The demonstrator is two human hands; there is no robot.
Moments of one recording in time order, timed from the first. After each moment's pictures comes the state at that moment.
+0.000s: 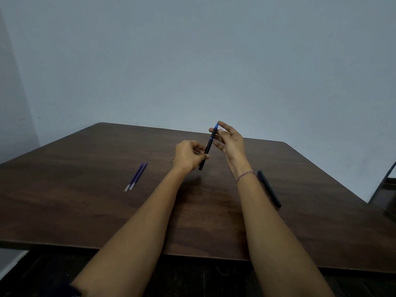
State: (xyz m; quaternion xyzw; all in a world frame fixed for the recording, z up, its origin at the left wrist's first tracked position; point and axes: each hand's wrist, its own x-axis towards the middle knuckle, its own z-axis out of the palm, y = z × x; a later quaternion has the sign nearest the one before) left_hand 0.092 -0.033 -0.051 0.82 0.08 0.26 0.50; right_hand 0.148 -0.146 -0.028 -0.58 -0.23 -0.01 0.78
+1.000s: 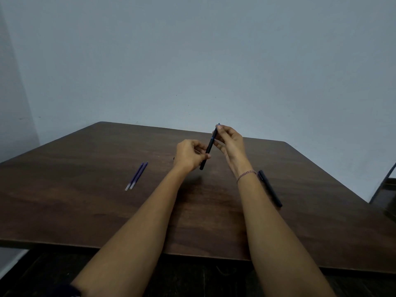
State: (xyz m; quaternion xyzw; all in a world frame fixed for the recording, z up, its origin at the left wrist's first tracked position) left_hand 0.095 -0.032 -0.054 0.83 0.07 0.27 0.49; right_hand 0.147 -0.144 -0.030 -0.55 -0.22 0.01 0.81
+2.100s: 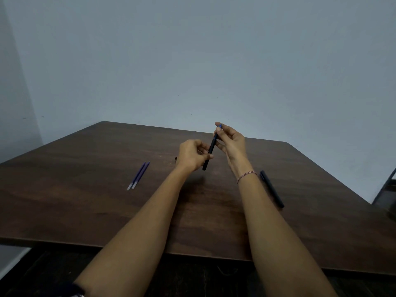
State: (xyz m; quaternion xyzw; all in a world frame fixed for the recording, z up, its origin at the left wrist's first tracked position) left_hand 0.094 -0.033 -0.053 0.82 0.06 0.26 0.50; right_hand 0.148 -0.140 -0.031 -0.56 -0.23 -0.02 0.79
